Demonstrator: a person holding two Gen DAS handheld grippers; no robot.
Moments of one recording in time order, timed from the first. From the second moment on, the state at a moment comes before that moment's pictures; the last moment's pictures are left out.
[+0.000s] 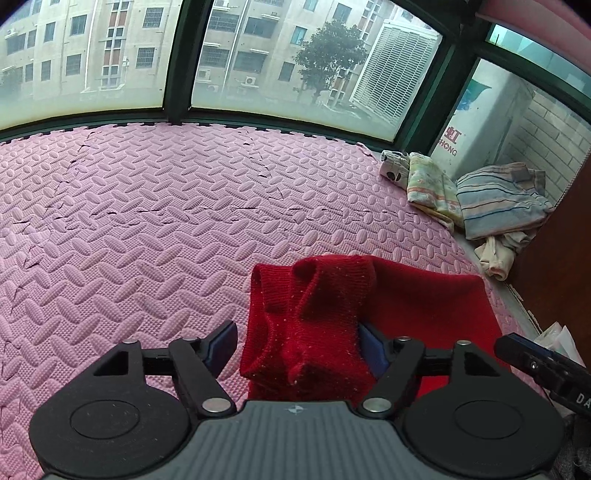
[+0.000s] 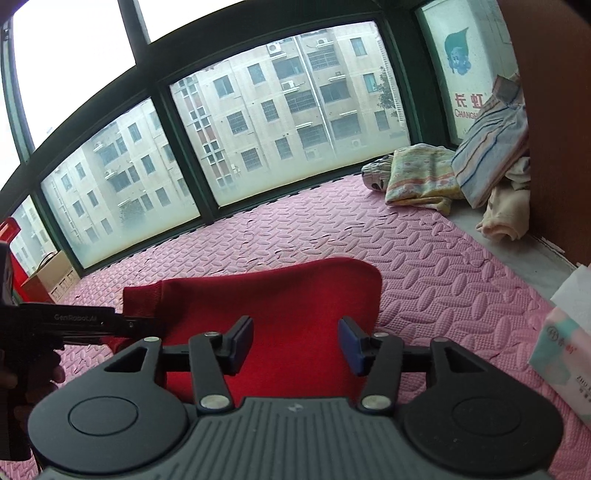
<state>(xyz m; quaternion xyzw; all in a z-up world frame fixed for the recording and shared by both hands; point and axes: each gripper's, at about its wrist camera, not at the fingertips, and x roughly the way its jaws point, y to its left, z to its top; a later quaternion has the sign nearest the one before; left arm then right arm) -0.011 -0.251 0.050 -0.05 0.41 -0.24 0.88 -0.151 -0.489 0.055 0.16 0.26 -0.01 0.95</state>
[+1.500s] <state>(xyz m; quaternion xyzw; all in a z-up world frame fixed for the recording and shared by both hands) -0.002 -0.207 0.044 -0.09 0.41 -0.23 0.88 -0.039 -0.407 0.054 0.06 0.30 0.04 0.95</state>
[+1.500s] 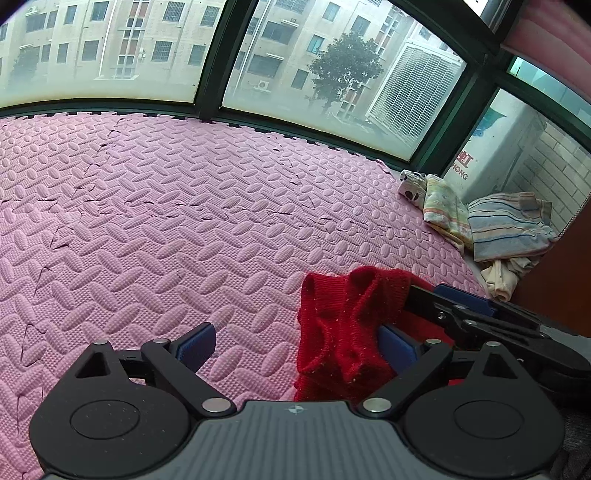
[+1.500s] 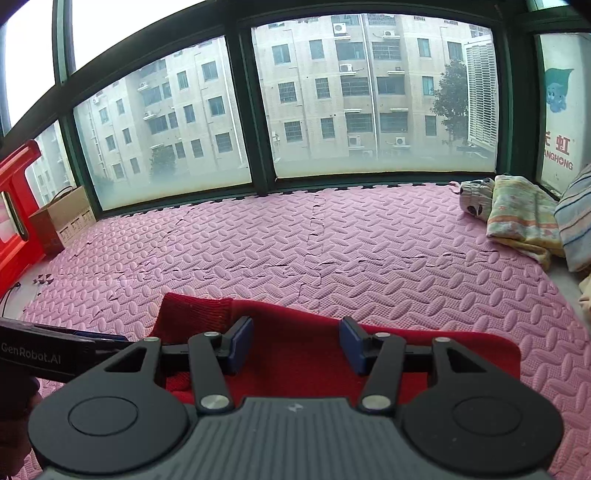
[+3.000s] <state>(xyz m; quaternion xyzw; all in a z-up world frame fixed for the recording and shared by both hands) -0.098 -0.188 0.059 0.00 0.38 -0.22 0.90 -0.168 -0.383 0.056 0.02 0.24 0.03 0.97</state>
